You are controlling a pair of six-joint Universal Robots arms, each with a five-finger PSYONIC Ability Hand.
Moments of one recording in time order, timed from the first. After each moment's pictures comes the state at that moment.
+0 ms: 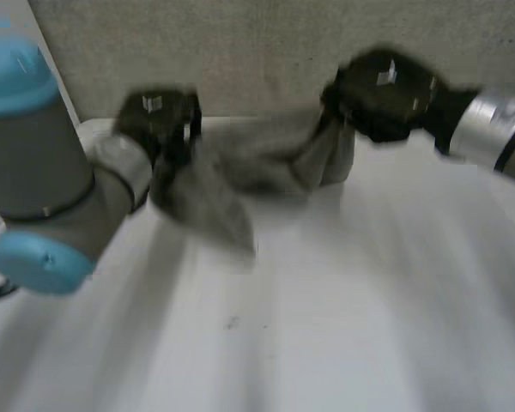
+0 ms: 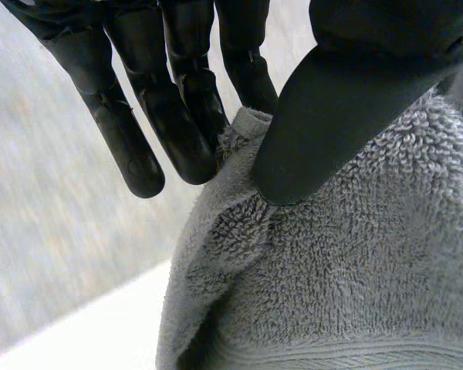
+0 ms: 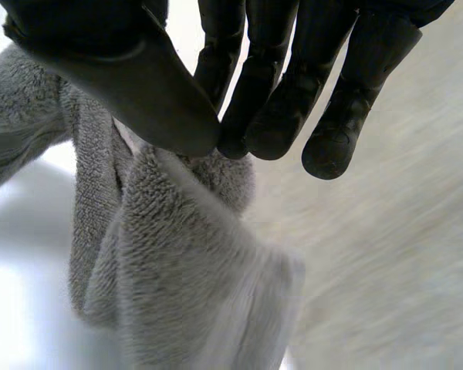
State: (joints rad) left arm 4.19 -1.93 -1.25 3.10 -1.62 3.24; right arm 1.78 -1.19 1.10 0.13 0.70 2.60; left_hand 1.14 1.22 1.22 1.22 1.01; right_hand 1.34 1.32 1.35 1.36 1.18
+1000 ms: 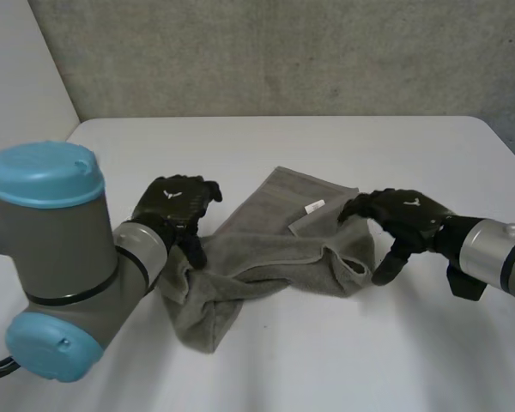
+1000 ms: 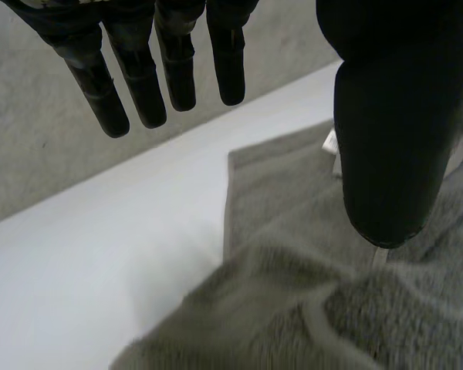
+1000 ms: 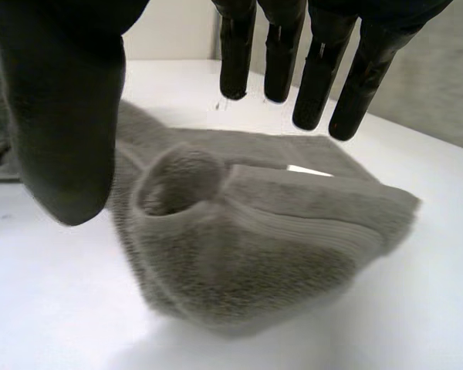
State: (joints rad) left arm 4.14 -1.93 -1.50 3.12 -1.65 3.24; right arm 1.68 -1.26 1.61 0.15 0.88 2.85; left_hand 0.39 0.38 0.38 0.38 0.21; right_hand 0.37 0.39 0.37 0.37 0.16
